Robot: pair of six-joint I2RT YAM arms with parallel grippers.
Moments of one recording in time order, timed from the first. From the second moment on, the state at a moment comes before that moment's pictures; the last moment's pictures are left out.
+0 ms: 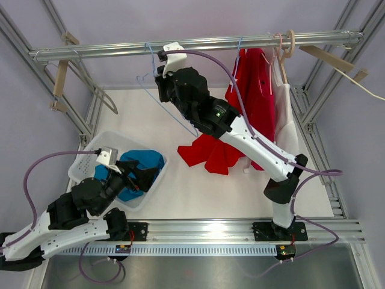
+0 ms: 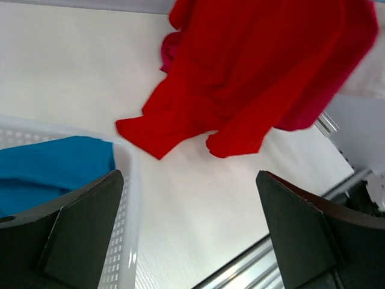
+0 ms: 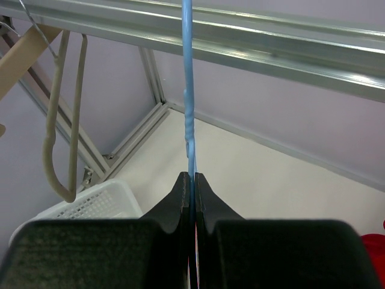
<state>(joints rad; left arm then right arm) -1.17 0.28 0.74 -0.61 -0.62 -0.50 1.01 1.90 2.28 -0.40 0.45 0.10</state>
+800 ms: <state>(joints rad) -1.17 0.38 0.75 -0.46 -0.33 -0.36 0.98 2.16 2.56 -0.38 0.42 0.07</state>
